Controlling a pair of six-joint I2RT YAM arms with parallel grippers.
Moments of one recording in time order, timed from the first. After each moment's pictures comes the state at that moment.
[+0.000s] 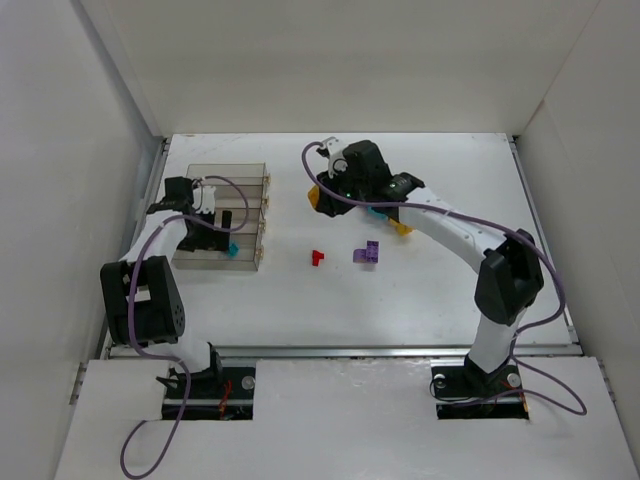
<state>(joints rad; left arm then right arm) 0.13 1.56 1.04 -0.64 0.13 0.19 0.67 1.80 1.57 -0.39 -0.21 0.11</state>
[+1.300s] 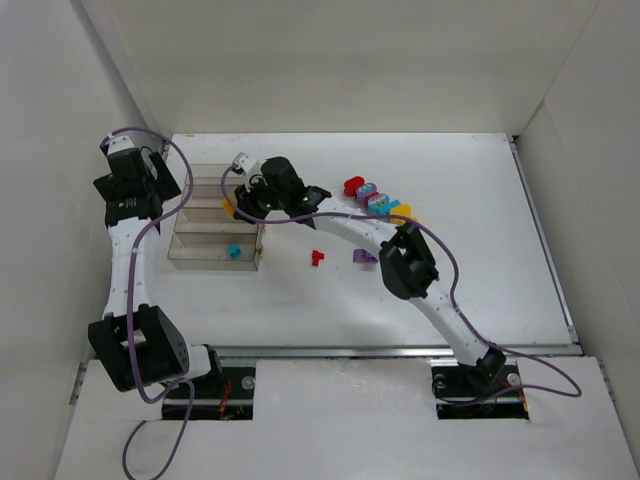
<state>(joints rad) 0.27 1.33 1.21 -0.44 -0.23 -0.18 0.86 2.54 2.32 -0.17 -0.36 0.05</state>
